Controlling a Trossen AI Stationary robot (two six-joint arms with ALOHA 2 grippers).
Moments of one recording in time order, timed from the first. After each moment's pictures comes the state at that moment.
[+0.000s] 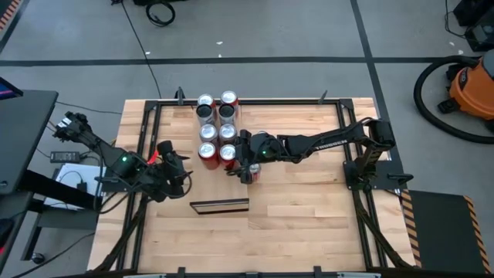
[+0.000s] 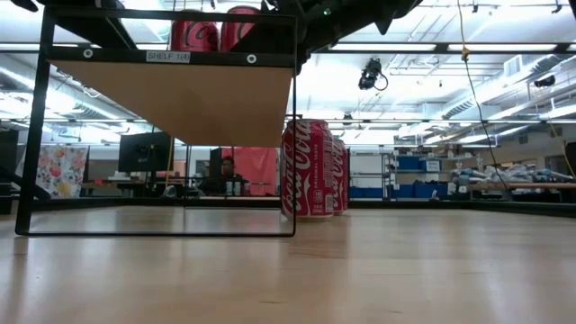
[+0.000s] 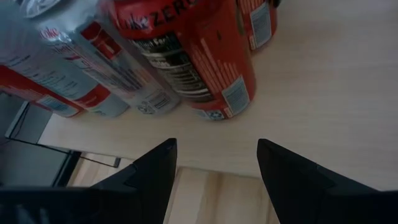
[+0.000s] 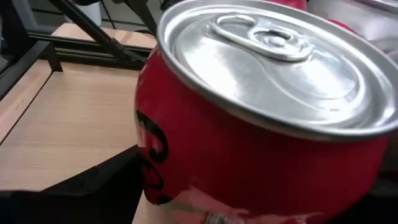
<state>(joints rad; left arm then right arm) -0.59 0.98 0.89 -0.99 -0.81 -0.51 0.02 1.77 1.27 0.10 0.07 -0.12</state>
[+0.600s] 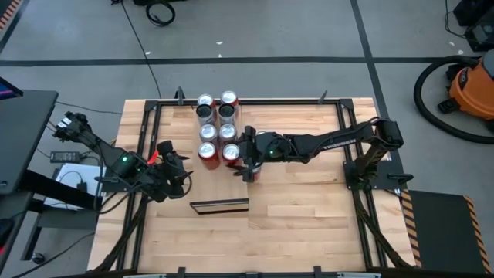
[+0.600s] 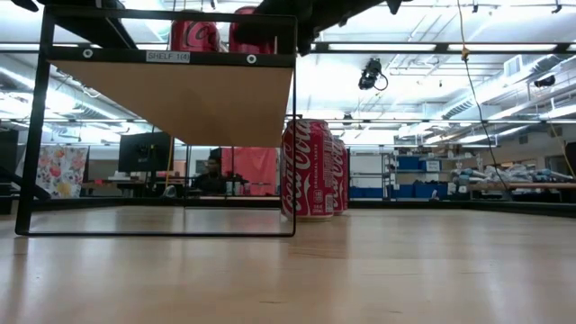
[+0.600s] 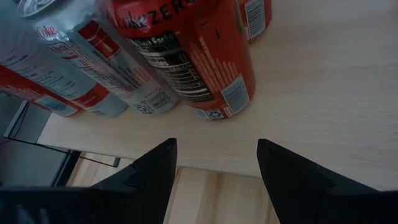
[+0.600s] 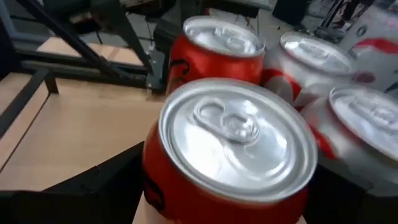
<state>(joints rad) -0.59 0.98 0.89 -0.99 -0.81 -0.50 0.05 1.70 1.27 0.08 0.17 -0.15</state>
